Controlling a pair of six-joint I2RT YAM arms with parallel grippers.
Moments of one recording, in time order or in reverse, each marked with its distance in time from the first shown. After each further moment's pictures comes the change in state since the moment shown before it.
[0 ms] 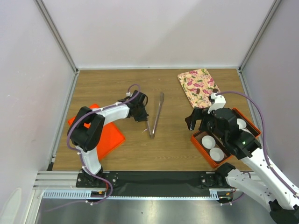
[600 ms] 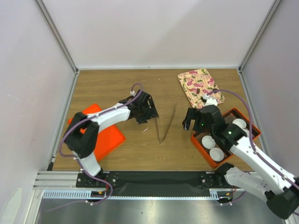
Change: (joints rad) left arm -0.104 -0.080 0.023 -0.050 0.020 -0.084; right arm 0.006 0.151 -0.028 -0.053 0.037 0.141
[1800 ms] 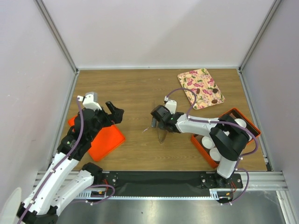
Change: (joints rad) left arm 0.186 -1.088 -0.367 -0.066 -0.185 0.391; right arm 0.255 0.885 0.256 0.274 0.260 0.332
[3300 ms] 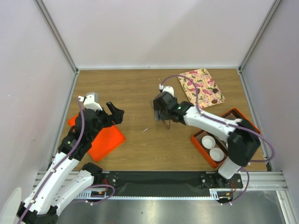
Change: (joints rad) left arm 0.000 0.001 -0.016 0.000 0.002 0.003; right arm -0.044 -0.088 0.150 -0.132 -0.093 -0.363
